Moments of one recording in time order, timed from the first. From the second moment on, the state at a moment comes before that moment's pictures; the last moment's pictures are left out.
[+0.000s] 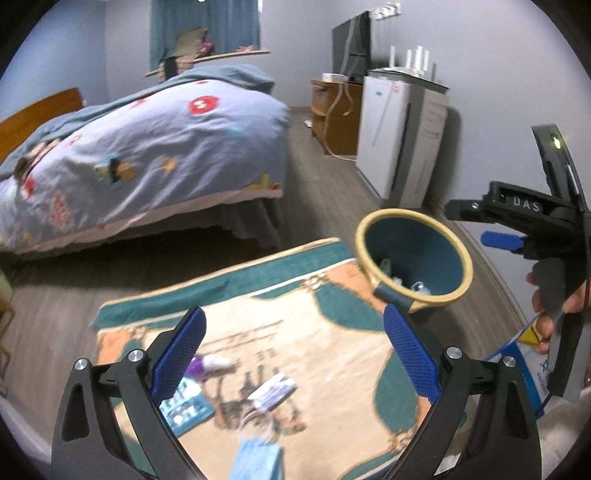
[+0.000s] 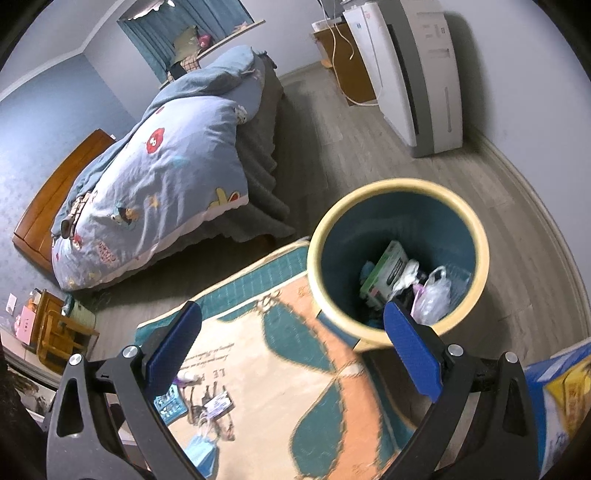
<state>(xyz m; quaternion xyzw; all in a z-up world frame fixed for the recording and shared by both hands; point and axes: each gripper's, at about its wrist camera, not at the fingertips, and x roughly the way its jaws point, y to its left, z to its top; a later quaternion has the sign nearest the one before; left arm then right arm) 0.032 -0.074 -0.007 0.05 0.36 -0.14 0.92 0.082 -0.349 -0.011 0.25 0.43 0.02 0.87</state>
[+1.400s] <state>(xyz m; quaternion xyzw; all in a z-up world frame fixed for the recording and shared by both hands) 0.001 -0.010 -0.161 0.08 0.58 -0.19 0.79 0.078 -0.172 -0.138 0.16 0.59 0.03 0.79</state>
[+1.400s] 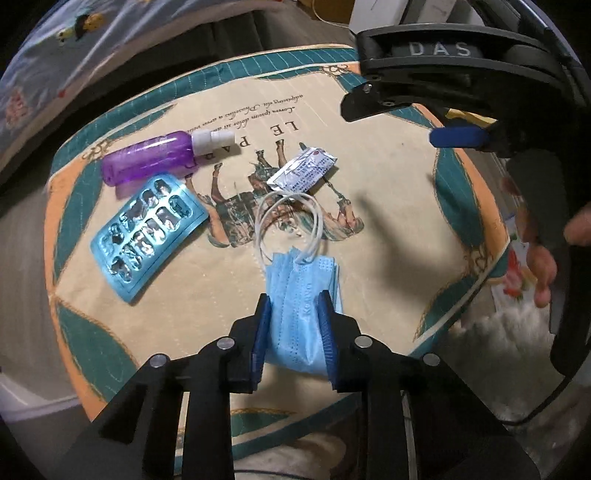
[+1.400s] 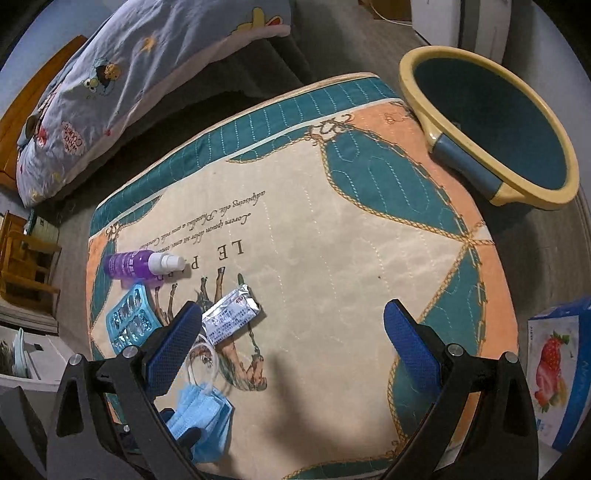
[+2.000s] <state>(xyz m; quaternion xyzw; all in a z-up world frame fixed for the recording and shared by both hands) 0.040 0.058 -0.135 0.01 0.55 -0.07 0.83 0.095 -0.118 -0.168 0.08 0.62 0.13 0.77</state>
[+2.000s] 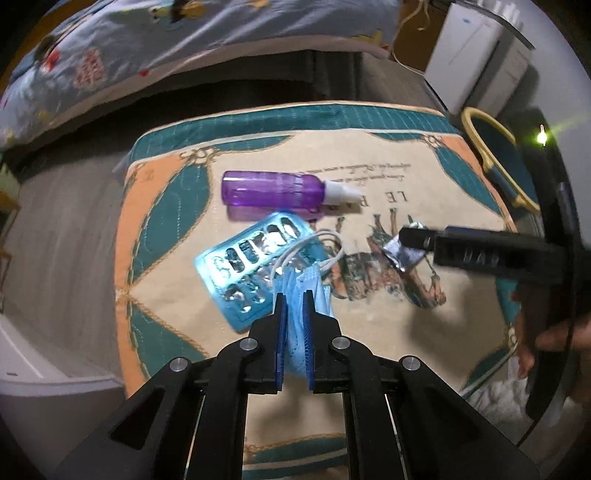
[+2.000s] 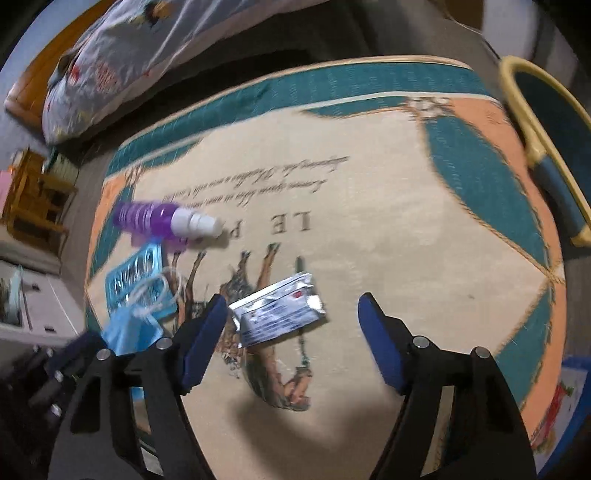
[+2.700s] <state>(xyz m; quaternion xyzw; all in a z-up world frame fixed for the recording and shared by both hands) 0.046 0.028 -0.087 0.00 0.49 -0.11 0.86 0.101 -0.180 -0.082 0.10 0.58 0.11 0.80</state>
